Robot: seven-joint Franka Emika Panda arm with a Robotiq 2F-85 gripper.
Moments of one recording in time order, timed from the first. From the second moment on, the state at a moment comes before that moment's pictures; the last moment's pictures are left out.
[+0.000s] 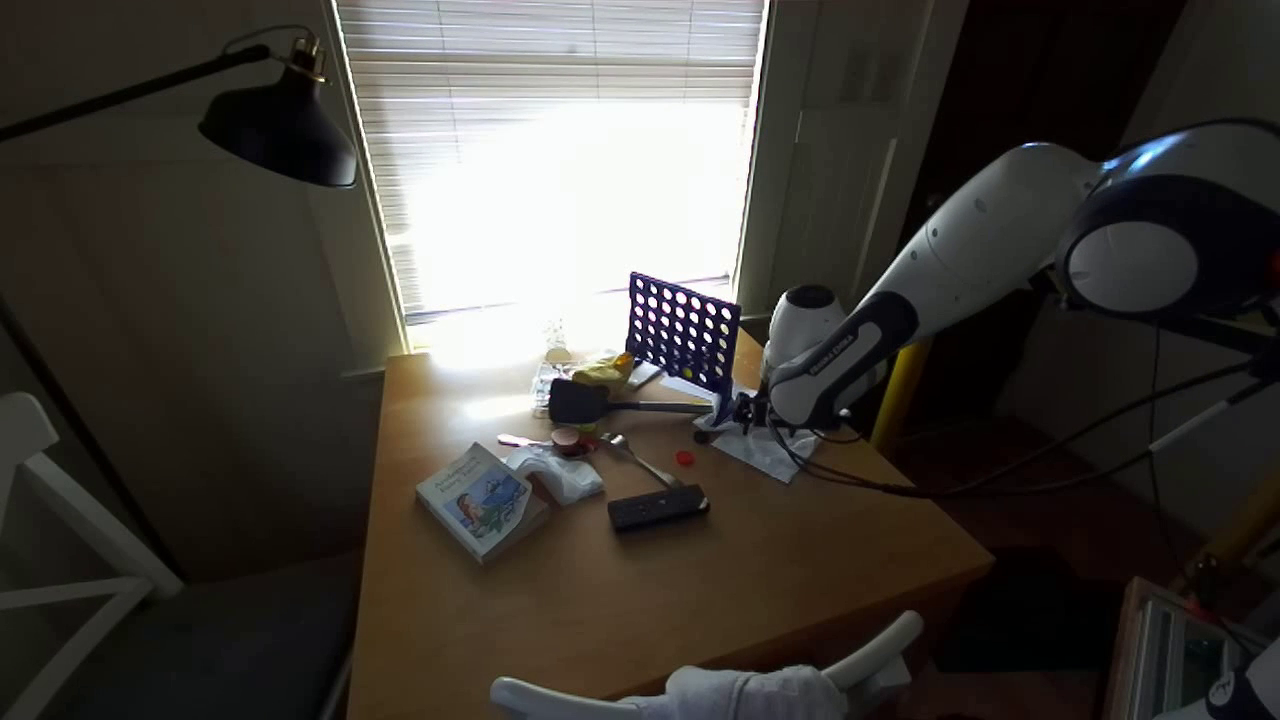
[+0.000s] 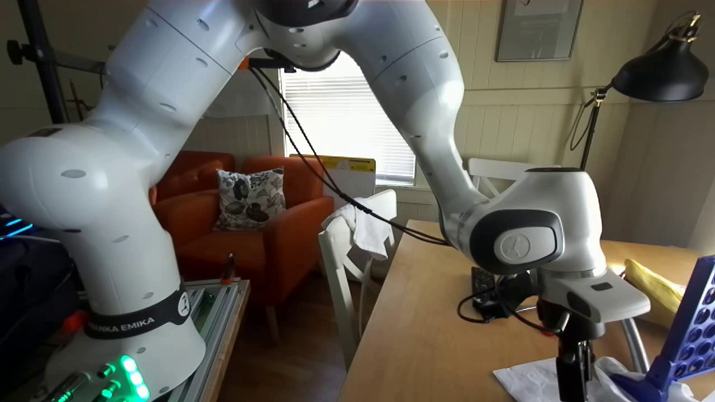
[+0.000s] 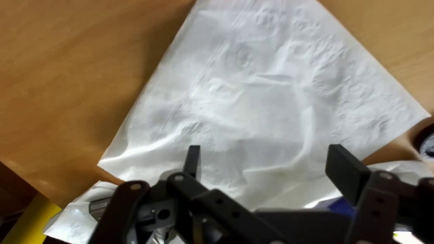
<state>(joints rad) 0.14 0.71 -0.36 -1.94 0.04 2.83 0.71</state>
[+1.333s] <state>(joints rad) 0.16 0.71 -0.36 -1.86 0.03 2.67 0.75</state>
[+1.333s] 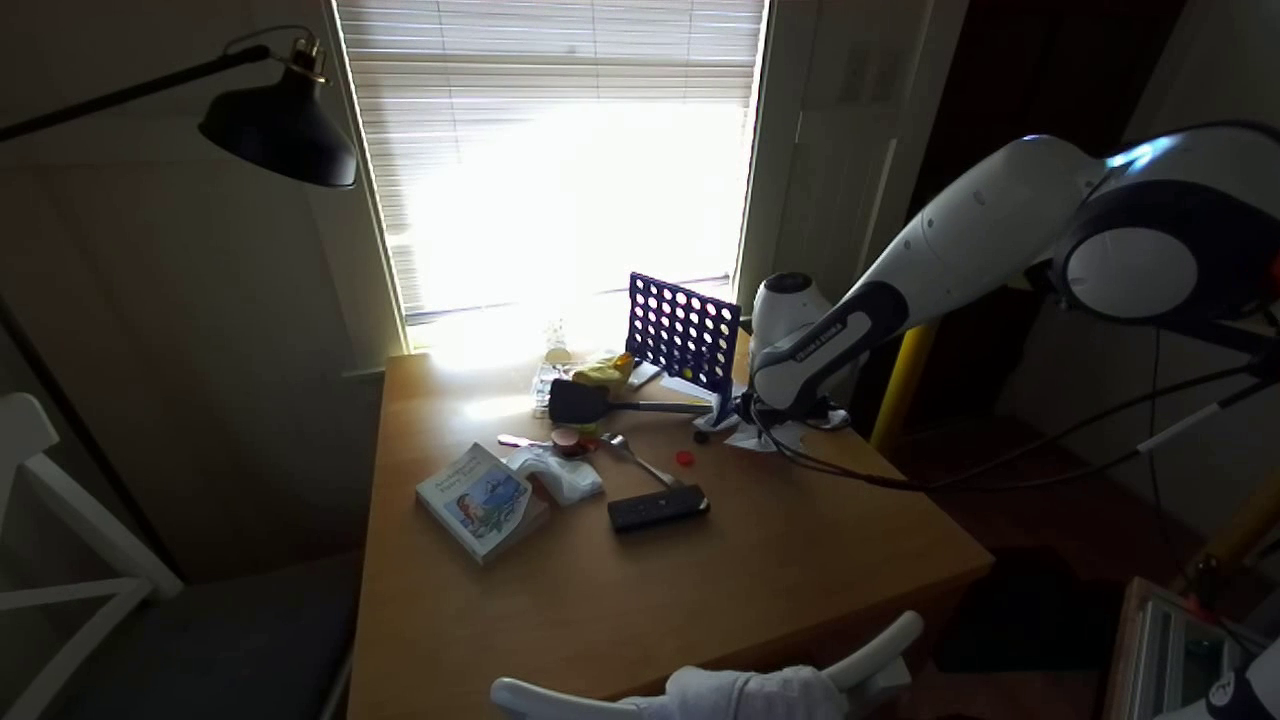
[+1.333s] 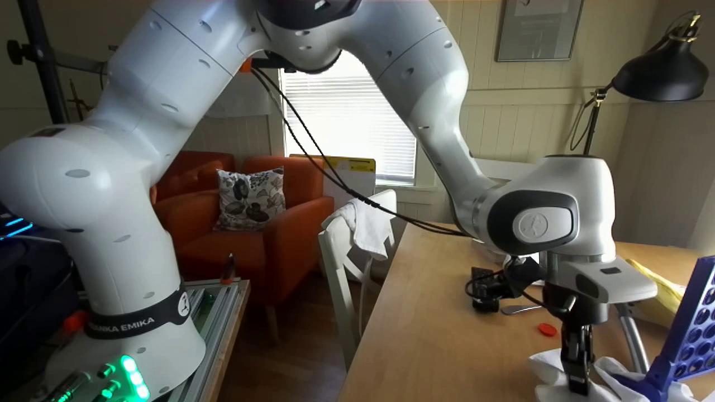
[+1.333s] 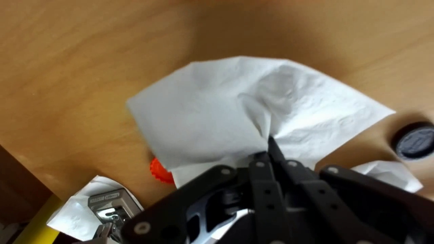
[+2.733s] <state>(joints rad) 0.05 0.40 -0.08 -2.09 0.03 2.67 0.27</state>
